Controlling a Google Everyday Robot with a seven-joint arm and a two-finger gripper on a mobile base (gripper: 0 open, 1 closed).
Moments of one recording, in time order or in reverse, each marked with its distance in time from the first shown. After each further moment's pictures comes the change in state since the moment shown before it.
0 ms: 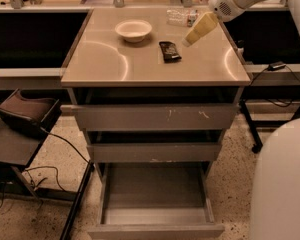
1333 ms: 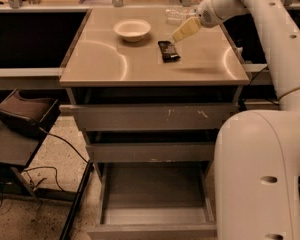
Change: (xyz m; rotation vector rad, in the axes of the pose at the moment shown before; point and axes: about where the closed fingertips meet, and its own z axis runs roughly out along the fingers) arm 0.003 -0.048 0.080 0.046 -0.072 0.187
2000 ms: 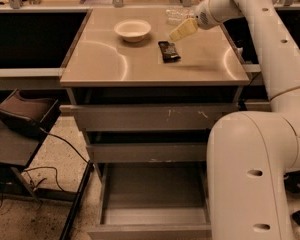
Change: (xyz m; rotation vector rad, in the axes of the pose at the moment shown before) arm 0.001 -0.008 0.016 0.002 -0.021 0.049
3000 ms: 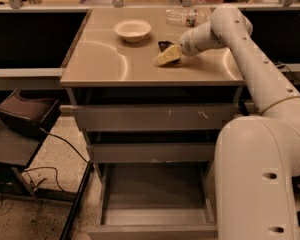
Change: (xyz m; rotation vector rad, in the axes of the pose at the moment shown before) arm 0.050 0.049 0.092 -0.150 -0.025 0.039
